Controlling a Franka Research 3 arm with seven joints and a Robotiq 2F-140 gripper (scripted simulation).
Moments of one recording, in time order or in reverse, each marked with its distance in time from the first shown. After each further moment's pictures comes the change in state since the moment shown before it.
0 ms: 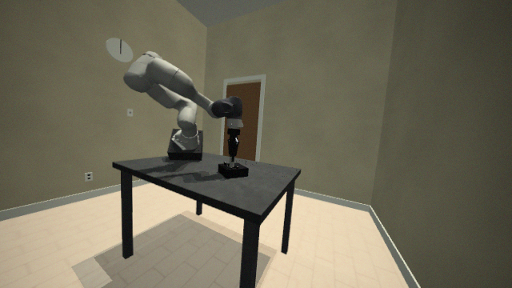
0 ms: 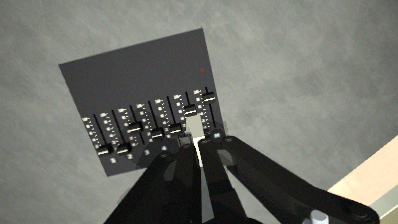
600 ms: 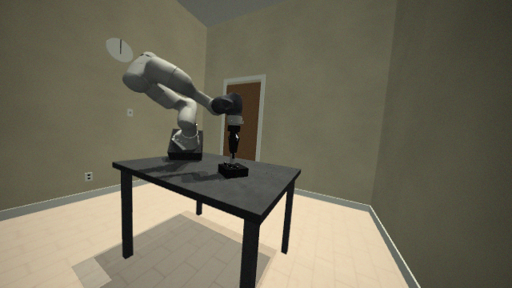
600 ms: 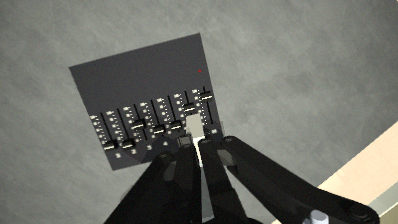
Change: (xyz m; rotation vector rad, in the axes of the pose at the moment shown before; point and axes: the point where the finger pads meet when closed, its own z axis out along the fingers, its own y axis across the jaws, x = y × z) arm 0.002 0.001 -0.020 -0.006 0.011 0.007
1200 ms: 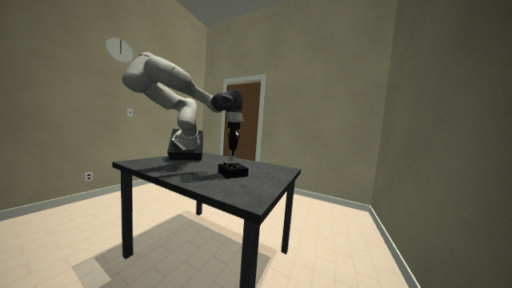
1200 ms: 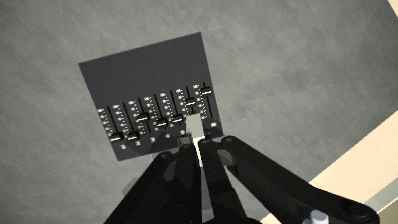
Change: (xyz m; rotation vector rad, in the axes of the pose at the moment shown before) arm -0.002 -0.002 -0.018 0.005 -0.007 -0.003
